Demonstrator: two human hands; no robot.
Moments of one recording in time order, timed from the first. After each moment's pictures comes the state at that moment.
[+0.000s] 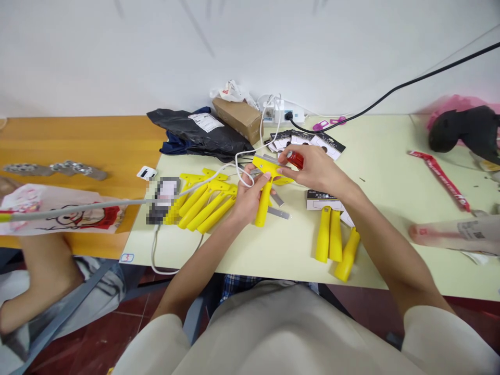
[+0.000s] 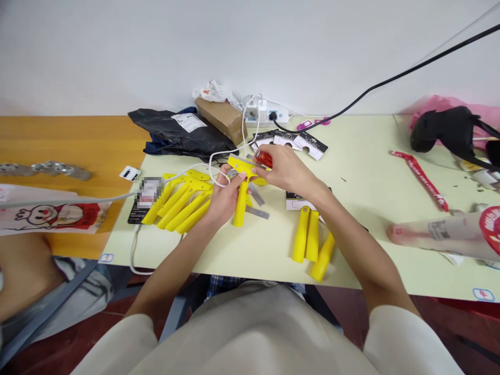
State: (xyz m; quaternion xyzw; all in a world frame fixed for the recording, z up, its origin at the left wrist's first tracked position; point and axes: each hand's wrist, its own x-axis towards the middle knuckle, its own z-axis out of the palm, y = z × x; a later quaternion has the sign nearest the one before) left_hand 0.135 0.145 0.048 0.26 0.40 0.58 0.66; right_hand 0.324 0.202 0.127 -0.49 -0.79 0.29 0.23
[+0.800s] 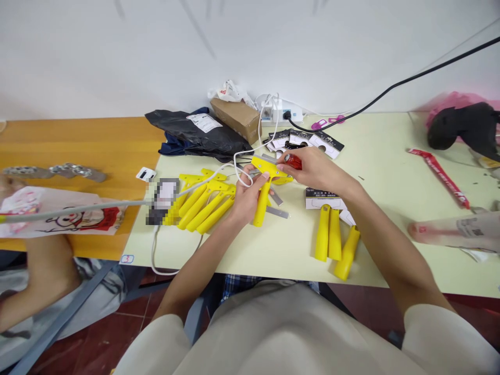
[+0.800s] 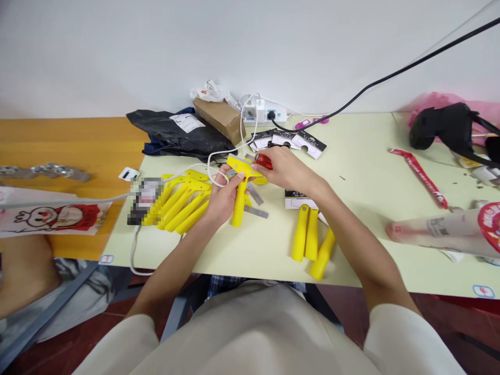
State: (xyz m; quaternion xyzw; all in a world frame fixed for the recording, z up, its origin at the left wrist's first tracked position) left_hand 0.132 0.145 0.041 0.28 0.41 0.58 0.65; right_hand 0.330 0.207 0.121 -0.47 -0.83 0.25 0.17
